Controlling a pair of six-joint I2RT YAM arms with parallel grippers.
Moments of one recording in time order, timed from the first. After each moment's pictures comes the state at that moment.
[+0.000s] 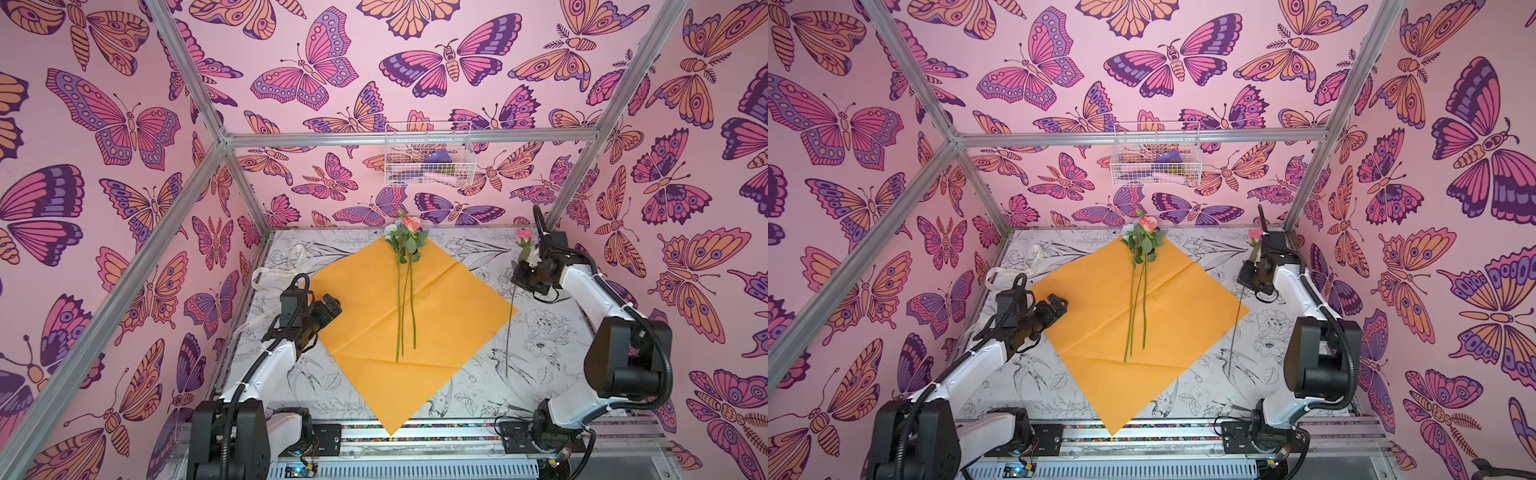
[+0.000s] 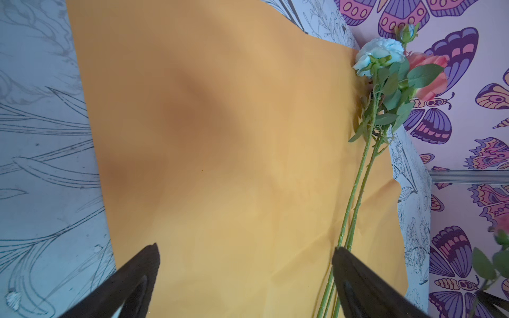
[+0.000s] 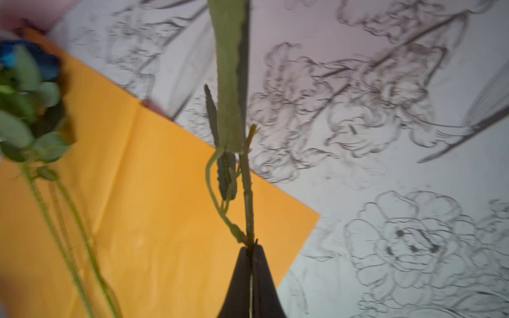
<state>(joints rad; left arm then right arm) 0.00 1.17 0.56 -0.17 0.22 -0.71 -0.02 1.59 1.26 -0.70 -0.17 0.41</state>
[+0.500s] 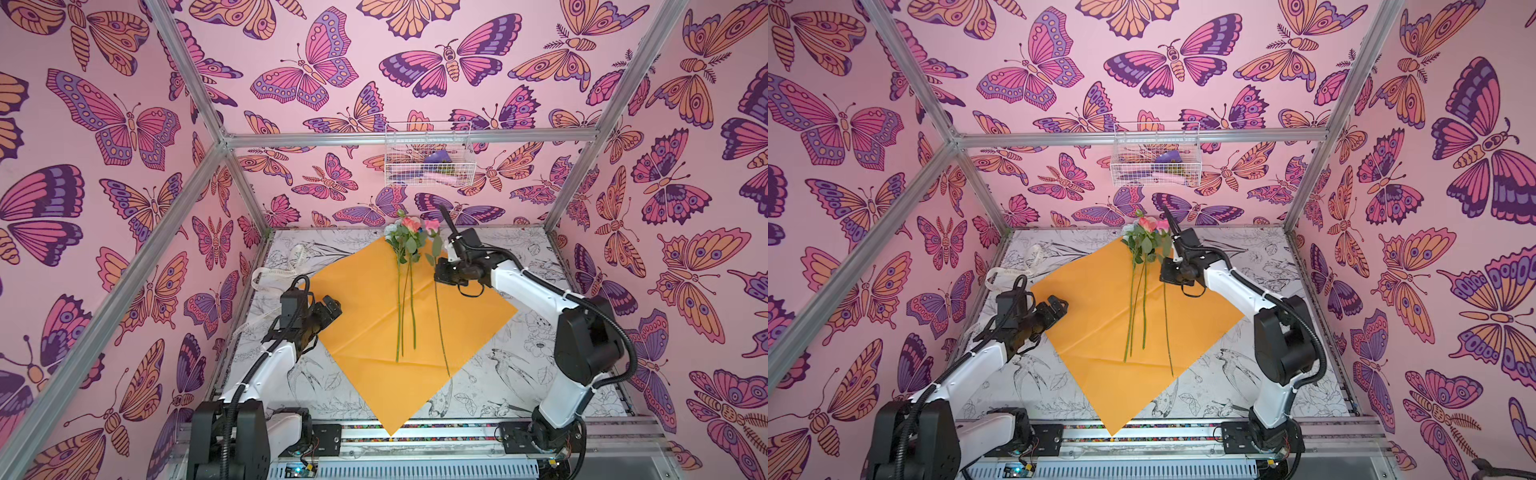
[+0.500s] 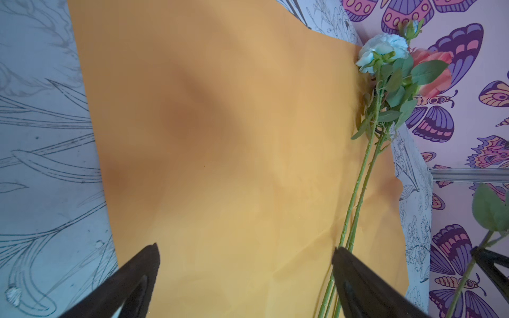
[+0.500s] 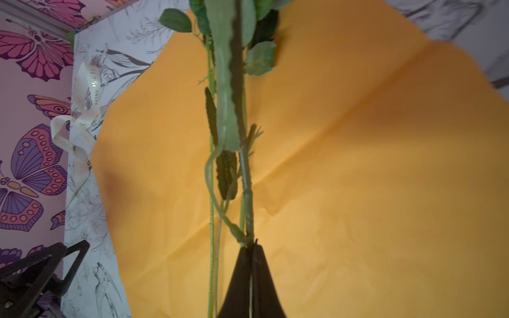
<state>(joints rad) 0.00 1.16 0.55 -0.17 0.22 -0.72 0.50 1.84 1.47 -0.52 -0.16 0.60</state>
